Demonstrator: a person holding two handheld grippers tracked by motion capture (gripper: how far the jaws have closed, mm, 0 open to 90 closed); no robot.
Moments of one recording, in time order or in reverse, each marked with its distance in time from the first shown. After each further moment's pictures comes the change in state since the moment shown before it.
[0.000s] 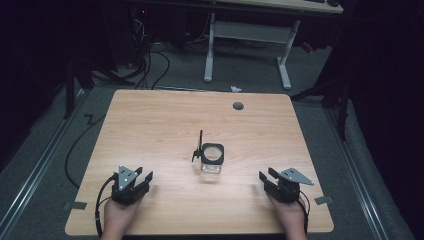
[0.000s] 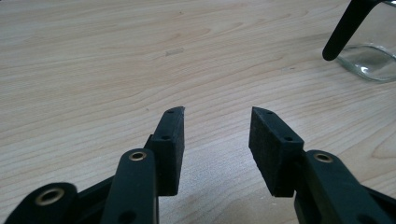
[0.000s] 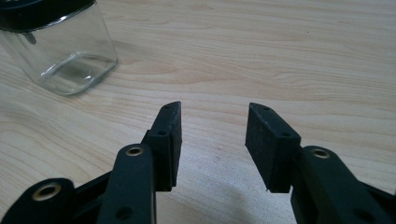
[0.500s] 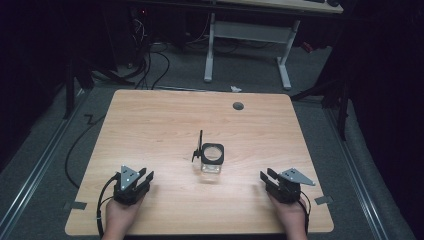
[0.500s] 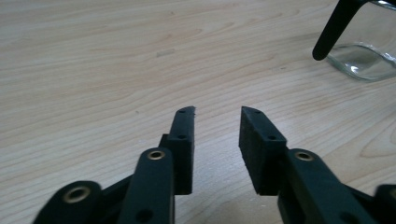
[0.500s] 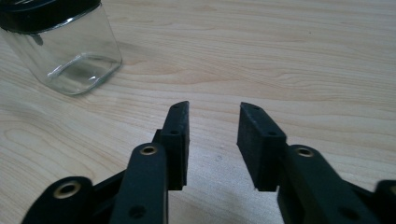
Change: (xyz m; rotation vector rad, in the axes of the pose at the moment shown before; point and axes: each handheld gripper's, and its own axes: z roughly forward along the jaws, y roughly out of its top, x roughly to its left) left arm -0.008 -0.003 0.002 0.027 -0.022 -0.007; right arm -0.001 0.000 -0.002 -0.005 0.017 -0.005
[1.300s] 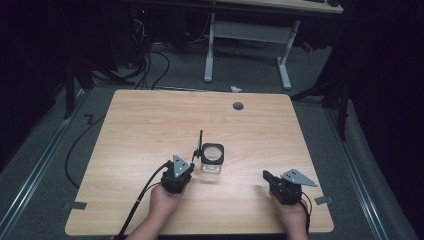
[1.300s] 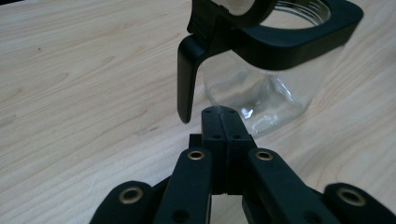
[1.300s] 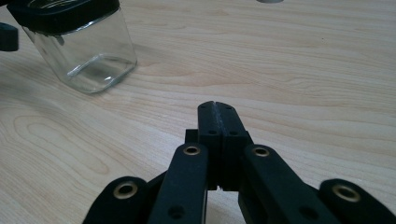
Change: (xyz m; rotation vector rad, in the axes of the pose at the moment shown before) left arm -0.104 -0.030 0.068 0.095 -0.125 0.057; right arm -0.001 0.000 -0.005 -0.014 0.048 -0.016
